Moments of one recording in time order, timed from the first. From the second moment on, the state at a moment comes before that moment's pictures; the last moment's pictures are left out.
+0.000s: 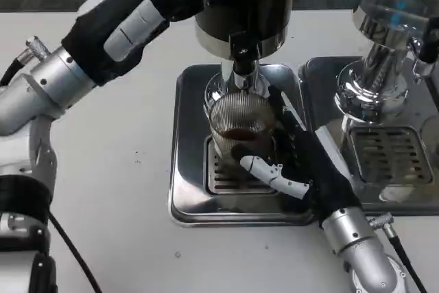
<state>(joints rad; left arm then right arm) -0.78 0.35 0.16 0.90 -0.35 -0.68 -1.07 -0.22 -0.06 0.16 0.62 -0.17 -0.49 0.01</state>
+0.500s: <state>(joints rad) -0.58 0.41 0.28 0.76 -0.42 -0.55 -1.00 -0.22 -0.07 0.17 0.63 -0.22 -0.51 -0.04</state>
